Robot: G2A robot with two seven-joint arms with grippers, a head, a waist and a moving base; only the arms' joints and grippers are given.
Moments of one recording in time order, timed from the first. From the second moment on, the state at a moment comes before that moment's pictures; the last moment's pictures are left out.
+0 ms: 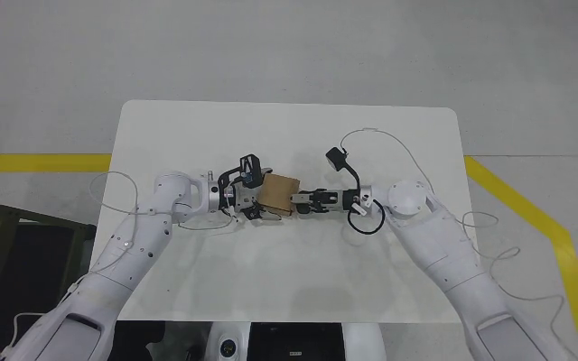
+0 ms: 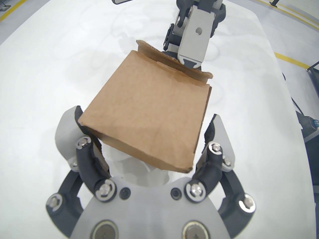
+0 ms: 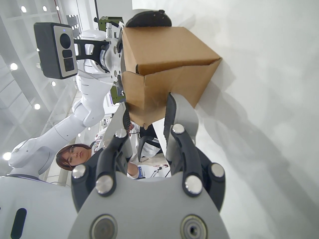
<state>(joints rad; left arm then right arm) 0.86 -1.06 -0.94 -1.23 1.21 -1.01 -0.03 -0.83 -1.23 0.92 -1.14 0.22 -0.23 1.05</state>
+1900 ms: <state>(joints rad) 0.87 -1.06 -0.95 -1.23 1.23 -1.01 -0.02 -0.83 -1.23 0.91 -1.20 0.21 -0.22 1.04</state>
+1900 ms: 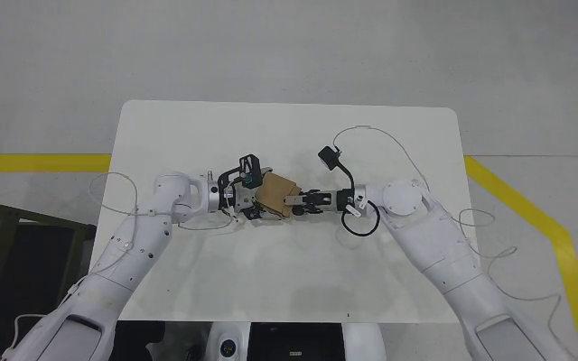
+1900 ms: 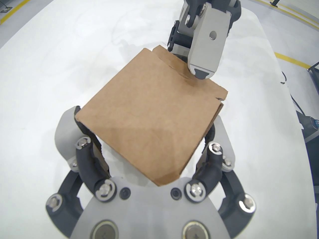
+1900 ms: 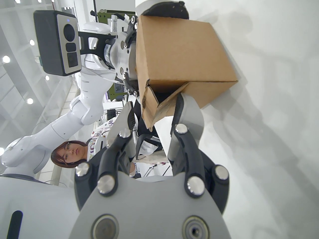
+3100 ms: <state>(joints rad) 0.87 -1.06 -0.97 -1.22 1.22 -1.01 -0.03 -0.89 -1.21 0.95 -1.26 0.19 -0.18 1.08</state>
